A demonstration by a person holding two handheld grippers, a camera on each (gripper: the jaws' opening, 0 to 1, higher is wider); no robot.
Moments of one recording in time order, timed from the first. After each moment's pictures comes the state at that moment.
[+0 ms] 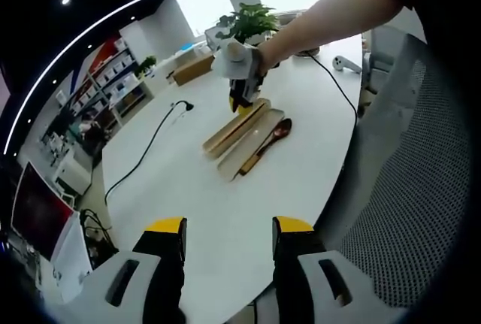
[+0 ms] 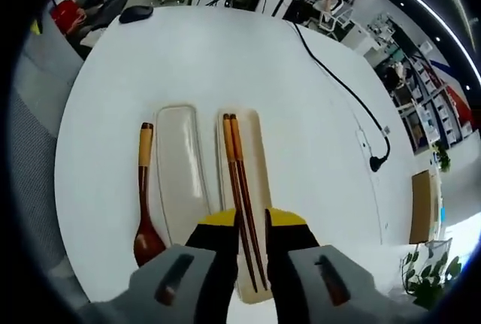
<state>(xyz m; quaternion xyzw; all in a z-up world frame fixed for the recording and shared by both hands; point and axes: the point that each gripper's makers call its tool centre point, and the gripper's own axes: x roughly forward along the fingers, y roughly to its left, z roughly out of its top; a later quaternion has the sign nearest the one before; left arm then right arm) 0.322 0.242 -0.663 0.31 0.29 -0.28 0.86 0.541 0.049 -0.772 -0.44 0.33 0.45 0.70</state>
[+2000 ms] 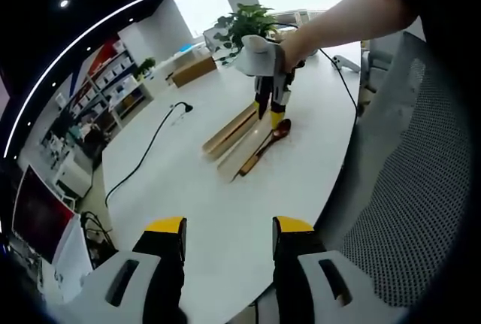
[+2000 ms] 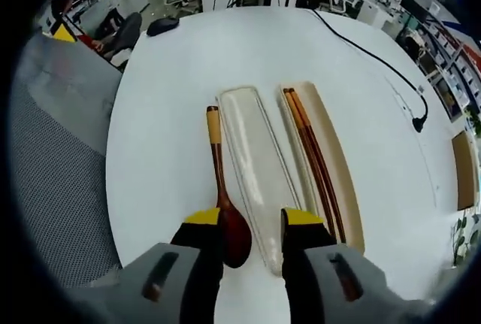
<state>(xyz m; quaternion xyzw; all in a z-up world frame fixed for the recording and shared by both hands) 0.322 0.241 -0.662 0.31 0.29 -0.28 0.86 0.458 0.032 -0.798 -0.35 0.41 0.51 0.67</state>
